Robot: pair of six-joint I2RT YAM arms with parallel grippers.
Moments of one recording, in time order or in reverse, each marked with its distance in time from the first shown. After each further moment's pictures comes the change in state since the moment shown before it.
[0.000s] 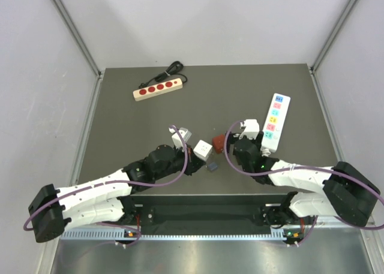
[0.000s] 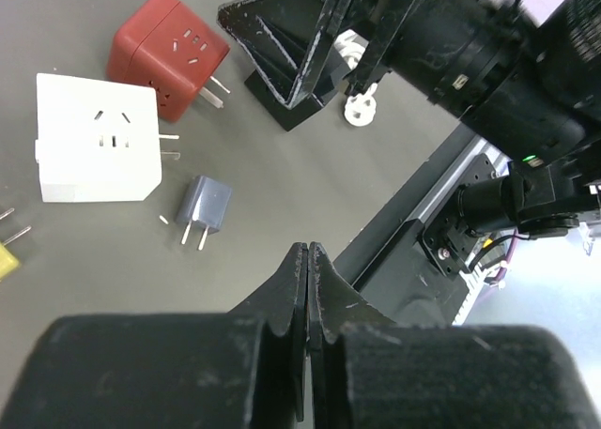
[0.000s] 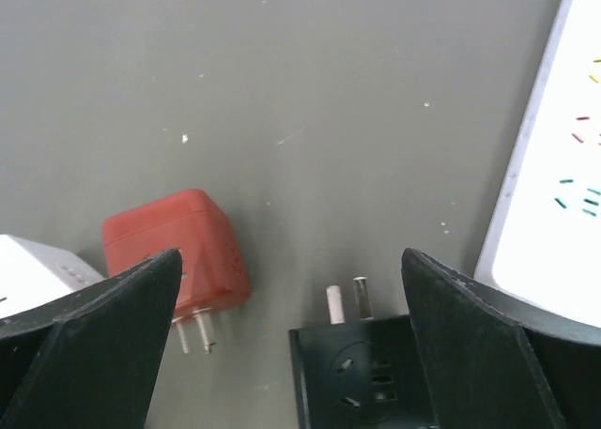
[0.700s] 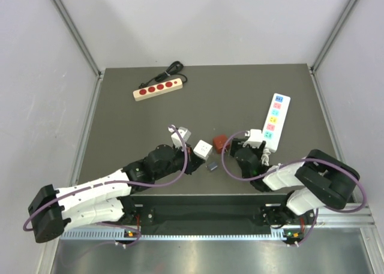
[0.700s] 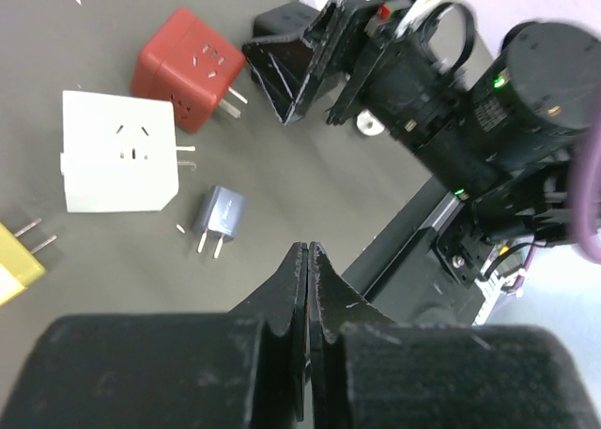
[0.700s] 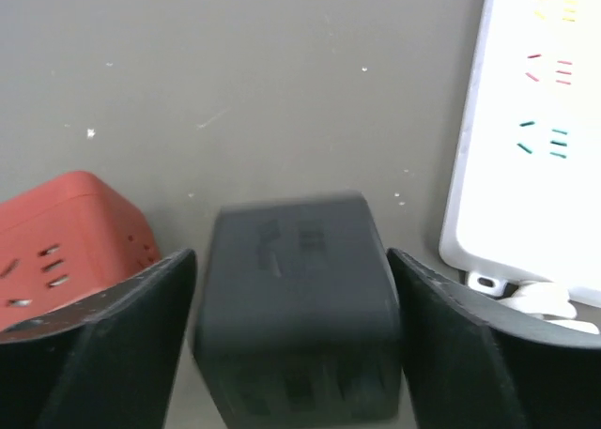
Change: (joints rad) left arm 0.000 -0.011 0.004 -0.005 -0.034 0.038; right arm 0.000 0.223 -0.164 0.417 0.140 0.003
